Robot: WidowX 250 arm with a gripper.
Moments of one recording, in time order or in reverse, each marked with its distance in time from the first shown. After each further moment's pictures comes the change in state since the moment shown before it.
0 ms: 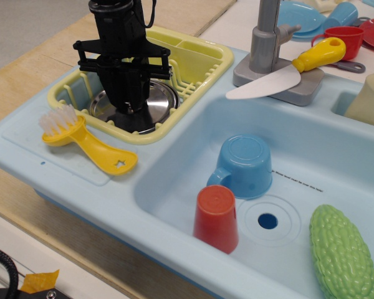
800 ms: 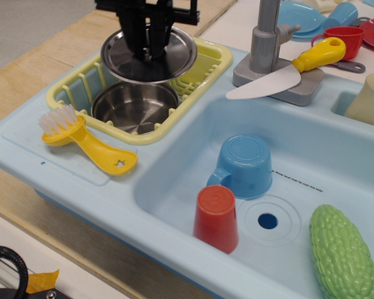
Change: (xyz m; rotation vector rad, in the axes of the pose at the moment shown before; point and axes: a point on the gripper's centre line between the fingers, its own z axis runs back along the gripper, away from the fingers) arm 0.038 -0.027 0.056 0.101 -0.105 -0.016
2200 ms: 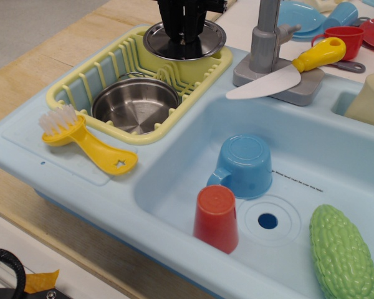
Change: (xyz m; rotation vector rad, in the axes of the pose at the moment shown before) arm 0.061 -0.015 -0.030 -0.099 0.062 -0.191
